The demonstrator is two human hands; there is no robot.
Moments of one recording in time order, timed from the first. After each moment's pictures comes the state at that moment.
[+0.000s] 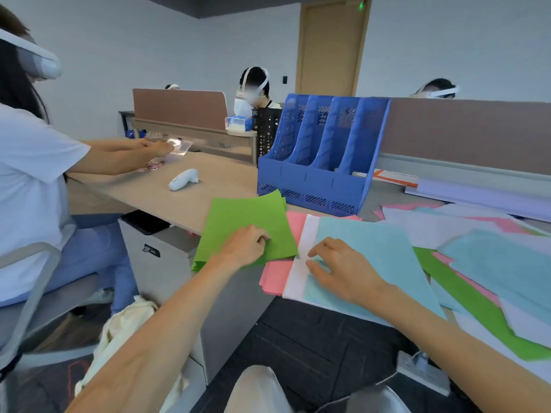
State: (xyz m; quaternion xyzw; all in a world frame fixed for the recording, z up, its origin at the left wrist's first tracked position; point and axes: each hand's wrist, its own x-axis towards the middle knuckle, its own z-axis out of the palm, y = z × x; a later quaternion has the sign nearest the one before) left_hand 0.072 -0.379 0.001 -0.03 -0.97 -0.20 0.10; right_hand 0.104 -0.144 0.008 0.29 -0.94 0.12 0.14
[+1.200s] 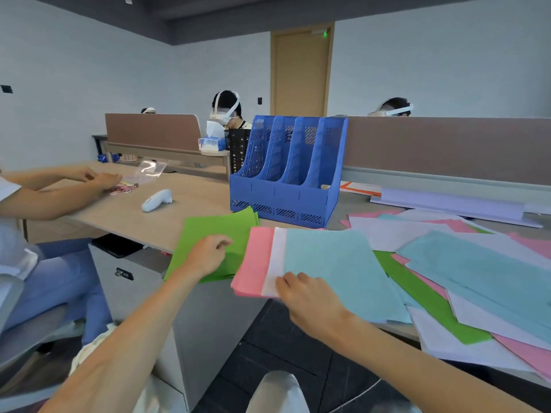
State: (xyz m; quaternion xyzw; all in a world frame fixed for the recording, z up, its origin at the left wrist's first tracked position) left_hand 0.065 -0.395 0.000 0.02 -0.94 -0.30 0.15; right_hand 0.155 -0.140 0.003 0.35 -0.92 -0.12 0.15
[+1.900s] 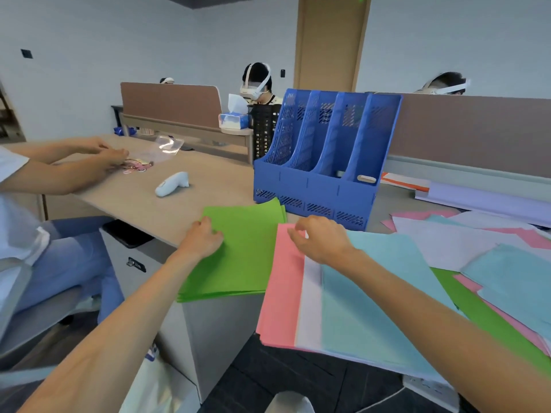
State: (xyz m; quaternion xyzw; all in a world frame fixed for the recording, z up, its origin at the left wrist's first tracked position) left_hand 0.002 -0.471 -0.001 0.17 -0.94 -0.28 0.08; right_hand -0.008 -0.204 0.039 0.22 -0.96 0.09 0.14
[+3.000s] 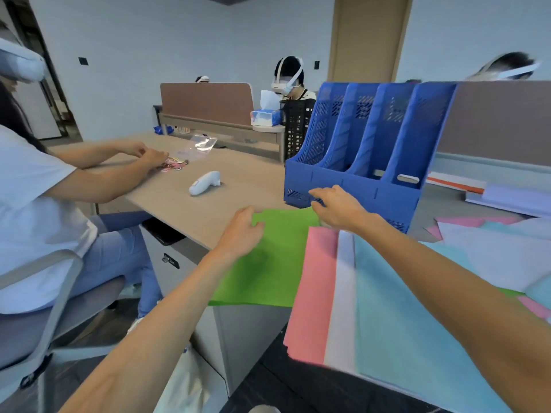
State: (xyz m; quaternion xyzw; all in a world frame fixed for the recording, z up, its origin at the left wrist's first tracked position) left_hand 0.020 -0.438 0.032 0.09 -0.92 -0.35 0.17; right_hand -0.104 -0.241 0.060 0.32 -0.94 0.10 0.11
